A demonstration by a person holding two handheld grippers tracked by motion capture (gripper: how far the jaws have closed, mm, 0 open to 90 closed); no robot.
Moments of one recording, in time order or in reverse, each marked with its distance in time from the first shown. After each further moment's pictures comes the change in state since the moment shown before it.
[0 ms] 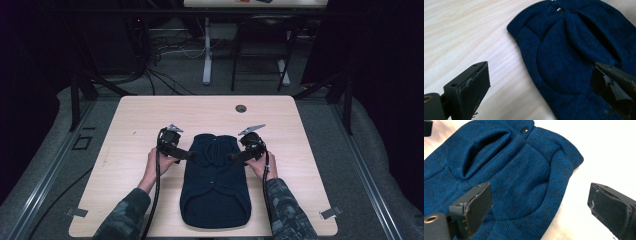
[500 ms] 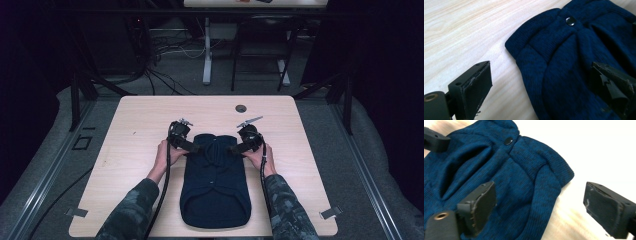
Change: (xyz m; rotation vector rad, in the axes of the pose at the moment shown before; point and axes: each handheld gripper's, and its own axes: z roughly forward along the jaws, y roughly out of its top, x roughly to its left) left arm 0.005 0.027 0.035 0.073 -0.014 -0.014; right arm -0.021 0.019 0.021 0.027 0.028 0.044
